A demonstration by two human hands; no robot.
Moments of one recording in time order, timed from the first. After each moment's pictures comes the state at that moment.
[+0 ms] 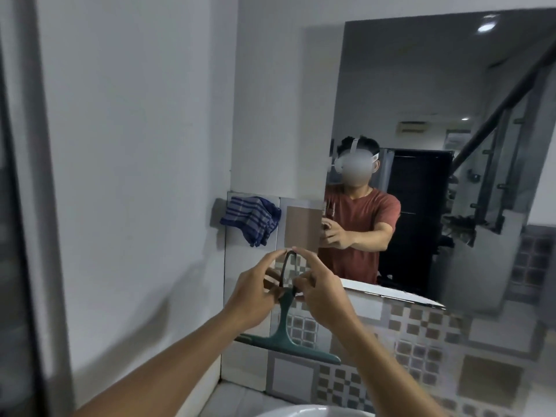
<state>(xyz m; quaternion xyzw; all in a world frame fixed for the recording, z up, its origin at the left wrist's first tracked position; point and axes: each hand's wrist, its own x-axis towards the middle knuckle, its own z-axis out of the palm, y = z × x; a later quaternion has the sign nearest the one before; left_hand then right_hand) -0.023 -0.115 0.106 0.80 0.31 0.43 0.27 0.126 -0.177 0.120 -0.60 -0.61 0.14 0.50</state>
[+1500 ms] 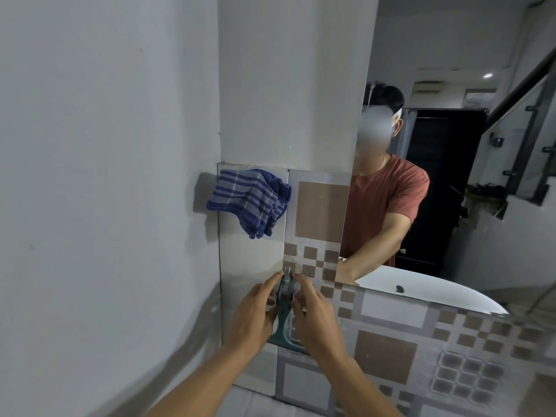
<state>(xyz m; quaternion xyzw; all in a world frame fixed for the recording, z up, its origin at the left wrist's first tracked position) 0.018 0.023 -0.028 0.82 0.39 0.39 0.18 0.146 -0.053 -0.002 -0.68 -0.59 0.04 0.43</state>
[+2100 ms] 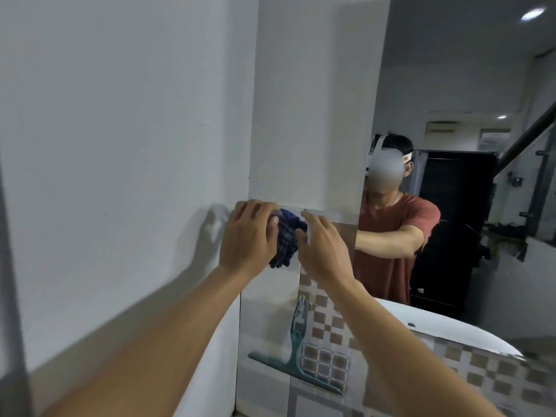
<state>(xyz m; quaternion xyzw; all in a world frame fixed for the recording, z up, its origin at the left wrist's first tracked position) -0.036 0.002 0.187 0.73 0.32 0.57 -0.18 0.115 -0.055 0.190 -0.62 -0.64 -0.14 0.43</state>
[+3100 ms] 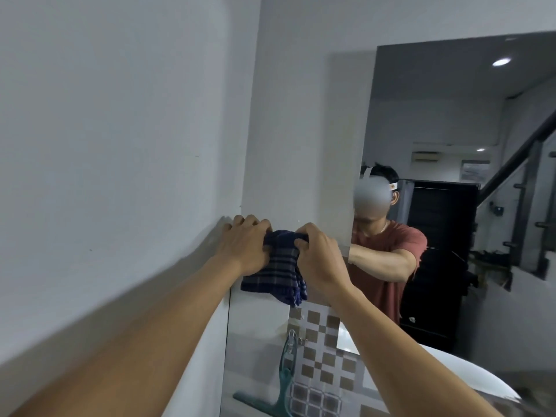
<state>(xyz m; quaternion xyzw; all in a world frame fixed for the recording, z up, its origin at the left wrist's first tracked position) -0.031 0.017 0.246 0.83 0.45 0.31 -0.10 0.120 -0.060 0.237 -0.60 -0.64 -0.09 0.46</state>
